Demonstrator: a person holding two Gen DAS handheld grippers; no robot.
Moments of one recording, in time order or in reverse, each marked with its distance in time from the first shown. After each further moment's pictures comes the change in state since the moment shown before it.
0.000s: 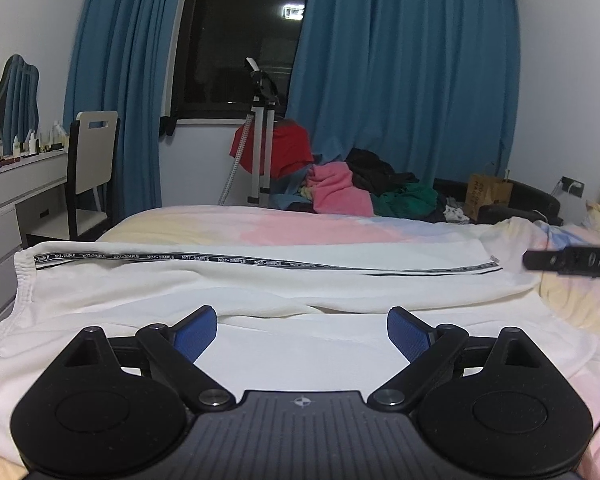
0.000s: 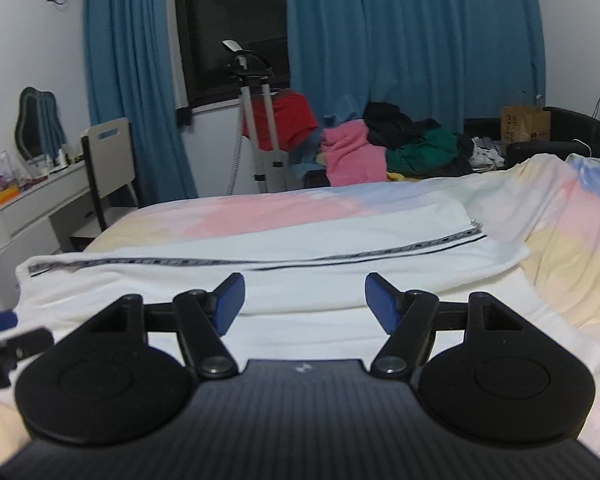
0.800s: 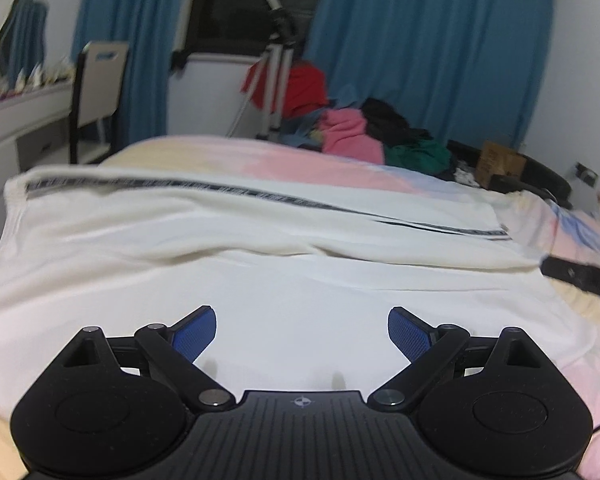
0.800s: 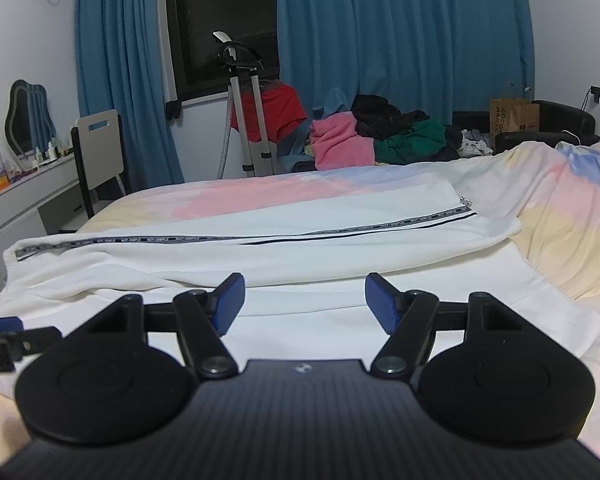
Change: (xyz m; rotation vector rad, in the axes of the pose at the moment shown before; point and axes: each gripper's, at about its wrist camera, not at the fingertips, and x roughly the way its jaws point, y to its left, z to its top) left arm 0.033 0.023 -0.014 -0.130 0.195 0.016; right arm 0.009 -0.005 -0.028 -0.001 0.015 -0.053
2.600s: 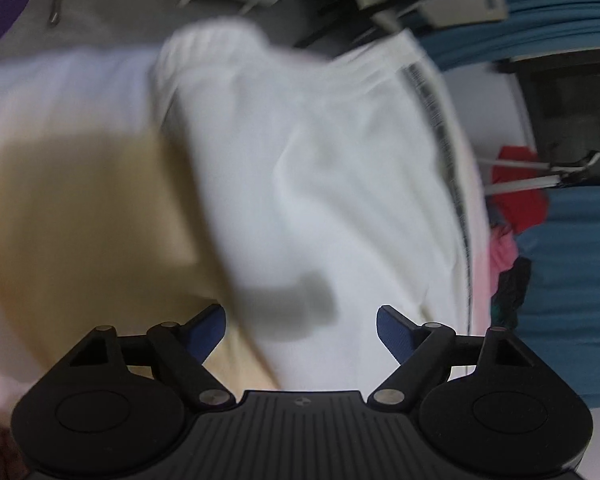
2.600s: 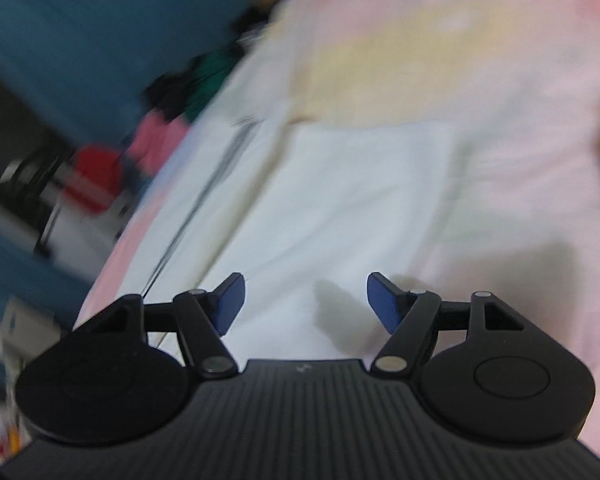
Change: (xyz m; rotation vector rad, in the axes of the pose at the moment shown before) left arm -0.052 0.286 -0.044 -1.183 0.245 0.069; right arm 0.011 -0.194 -0.041 0.927 0.154 -0.290
